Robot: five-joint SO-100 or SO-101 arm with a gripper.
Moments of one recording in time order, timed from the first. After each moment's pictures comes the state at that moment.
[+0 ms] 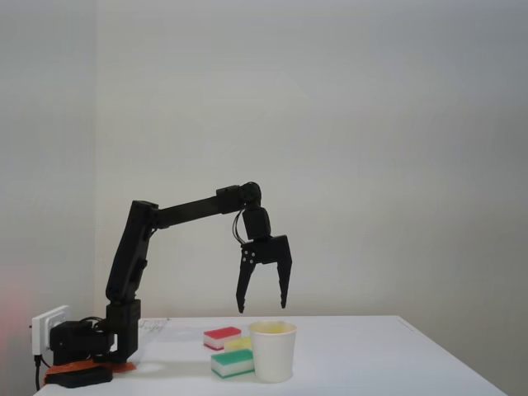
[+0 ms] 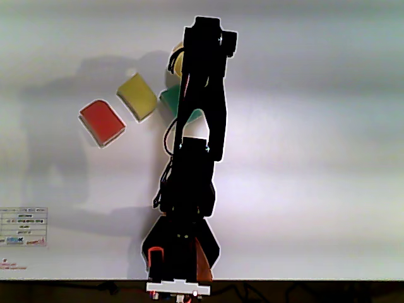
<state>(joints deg) 6.2 73.4 61.6 84.2 -5.7</state>
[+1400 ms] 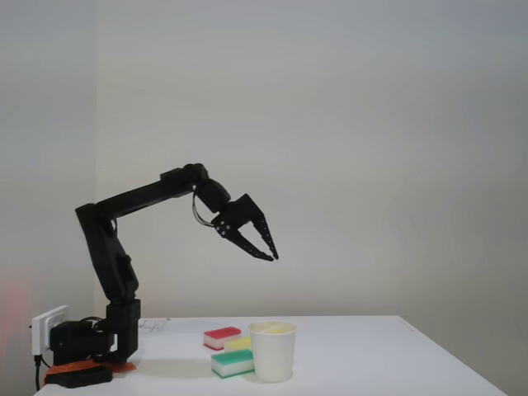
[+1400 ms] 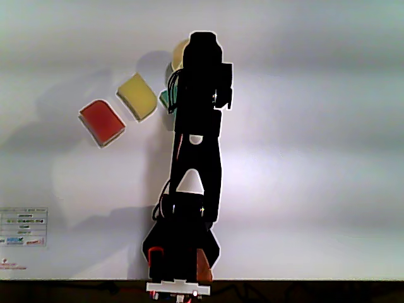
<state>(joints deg) 6.0 112.9 95.4 60.1 -10.8</state>
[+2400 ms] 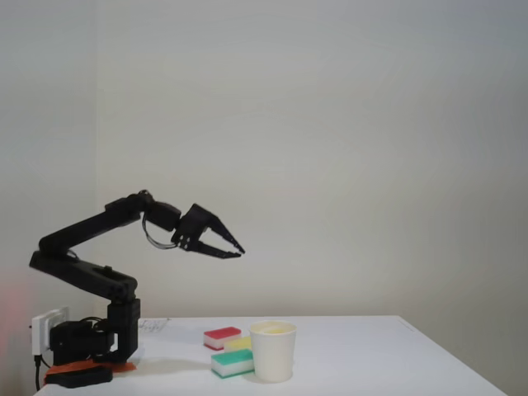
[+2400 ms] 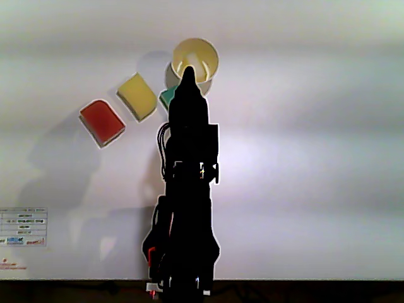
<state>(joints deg) 1.8 158.7 138.3 43.9 -11.8</state>
